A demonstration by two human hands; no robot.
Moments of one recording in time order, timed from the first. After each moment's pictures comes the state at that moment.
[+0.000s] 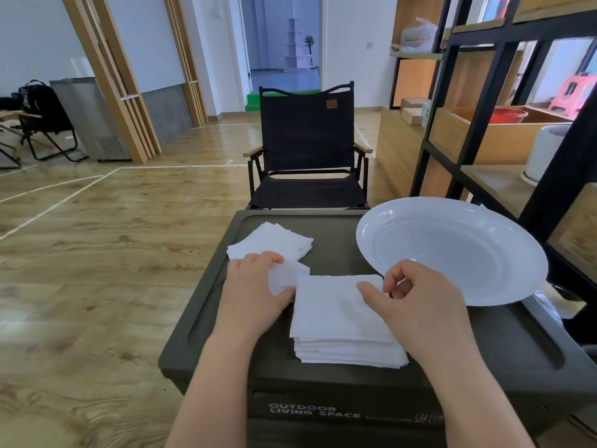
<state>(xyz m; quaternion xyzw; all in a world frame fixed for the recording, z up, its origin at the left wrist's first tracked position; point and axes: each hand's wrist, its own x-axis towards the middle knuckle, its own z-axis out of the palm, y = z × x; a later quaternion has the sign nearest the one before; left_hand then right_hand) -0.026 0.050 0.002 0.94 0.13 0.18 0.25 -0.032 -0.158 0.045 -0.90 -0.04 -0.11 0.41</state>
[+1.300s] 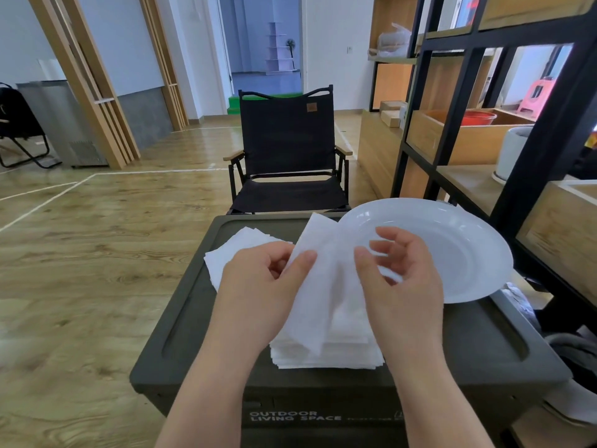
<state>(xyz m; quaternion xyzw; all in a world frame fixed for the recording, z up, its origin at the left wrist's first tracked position) -0.062 -0.008 0.071 0.85 0.07 0.18 0.49 -0.040 -0.151 0.058 -0.73 -0.03 -0.17 0.66</state>
